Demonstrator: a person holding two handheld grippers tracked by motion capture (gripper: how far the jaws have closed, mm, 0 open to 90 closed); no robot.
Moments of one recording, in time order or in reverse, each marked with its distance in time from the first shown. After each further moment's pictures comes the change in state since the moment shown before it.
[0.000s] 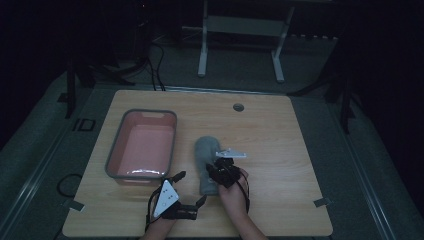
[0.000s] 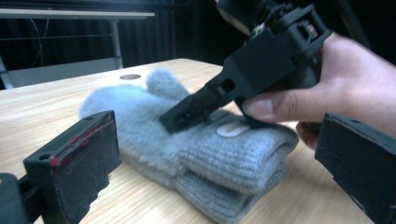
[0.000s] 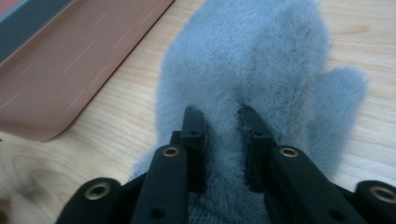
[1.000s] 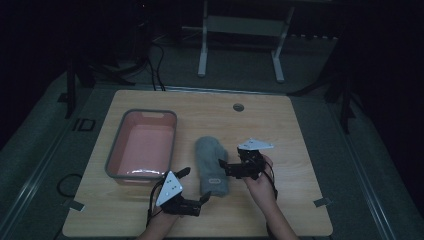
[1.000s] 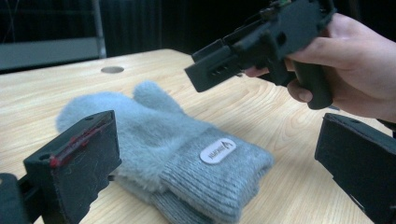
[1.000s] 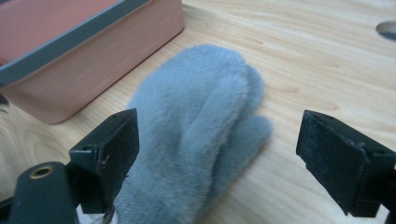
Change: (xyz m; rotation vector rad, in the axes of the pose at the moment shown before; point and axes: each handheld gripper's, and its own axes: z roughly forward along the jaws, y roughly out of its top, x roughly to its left) left arm -0.001 0.043 0.006 0.097 -0.062 -0.085; right arm -0.055 0.025 -0.052 -0.087 0.088 -0.192
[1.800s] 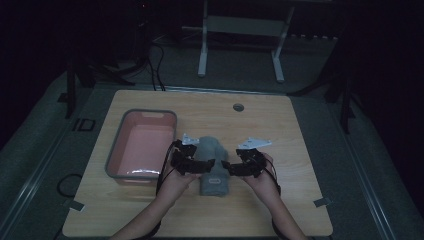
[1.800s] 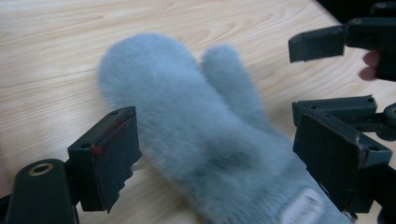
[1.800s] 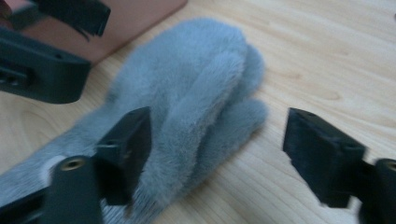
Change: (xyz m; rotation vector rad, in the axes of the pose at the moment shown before) left arm 0.050 0.058 0.076 0.490 0.184 -0.259; right arm -0.012 -0.003 0.011 0.102 0.034 -0.057
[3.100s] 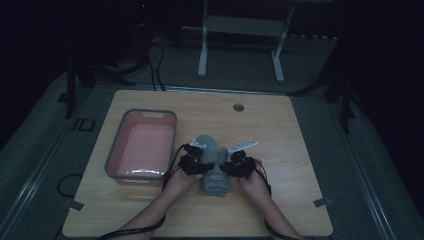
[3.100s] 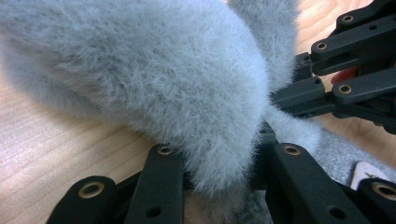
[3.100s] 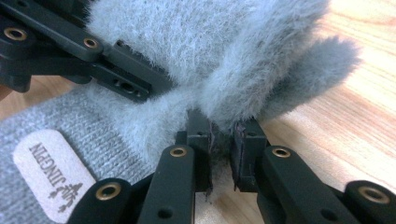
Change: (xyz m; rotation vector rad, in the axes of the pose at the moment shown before) left arm 0.013 -0.014 0.049 0.121 -0.158 0.037; right arm -0.004 -0.014 0.041 0.127 0.142 0.022
